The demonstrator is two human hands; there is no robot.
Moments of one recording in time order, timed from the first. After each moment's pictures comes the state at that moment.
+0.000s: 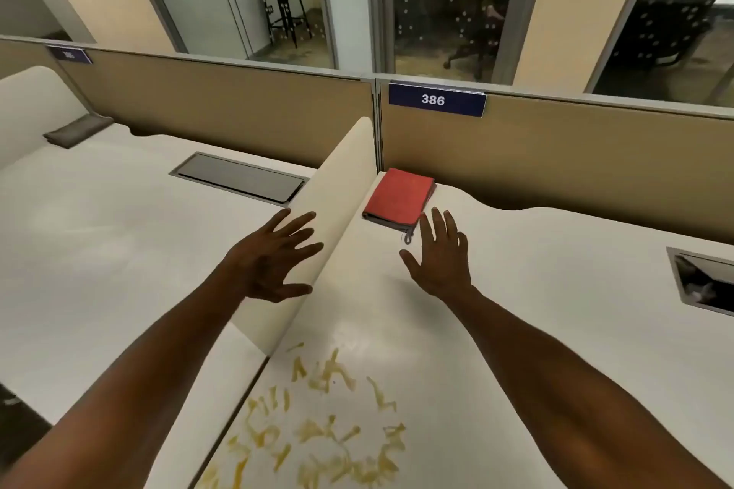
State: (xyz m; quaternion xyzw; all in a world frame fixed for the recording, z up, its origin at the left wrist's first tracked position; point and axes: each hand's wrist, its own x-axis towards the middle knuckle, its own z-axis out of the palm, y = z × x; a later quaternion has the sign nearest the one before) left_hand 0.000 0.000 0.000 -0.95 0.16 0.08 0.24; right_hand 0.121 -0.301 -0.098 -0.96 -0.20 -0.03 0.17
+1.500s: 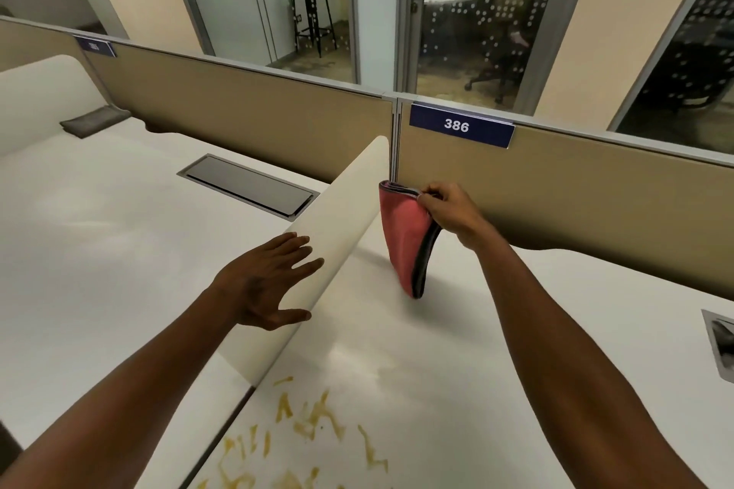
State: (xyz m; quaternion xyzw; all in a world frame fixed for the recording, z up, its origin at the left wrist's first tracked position) left_hand 0.007 0.013 -0.018 -0.98 0.14 0.04 0.16; right_hand 0.237 -0.264 0.003 -0.84 -0.18 0.14 0.50
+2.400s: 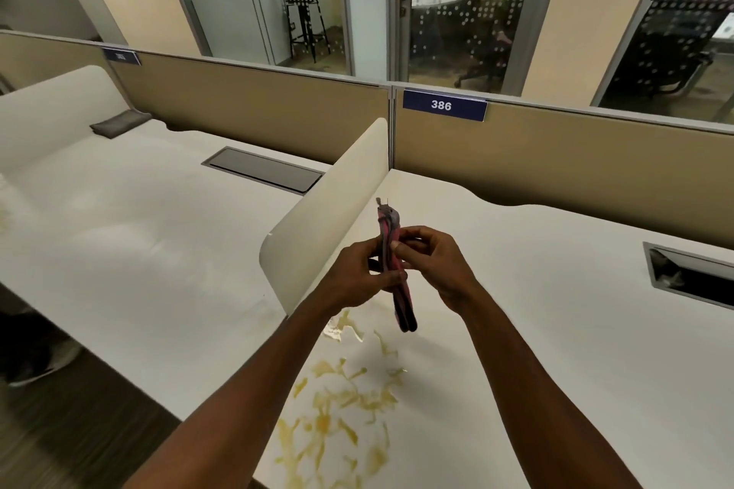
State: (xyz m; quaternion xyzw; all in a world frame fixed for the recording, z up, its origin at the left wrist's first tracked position) left_hand -0.092 -0.163 0.010 -0.82 -0.02 -0.02 -0.57; right_hand -0.015 -0.326 0.001 -0.68 -0.18 0.19 0.68
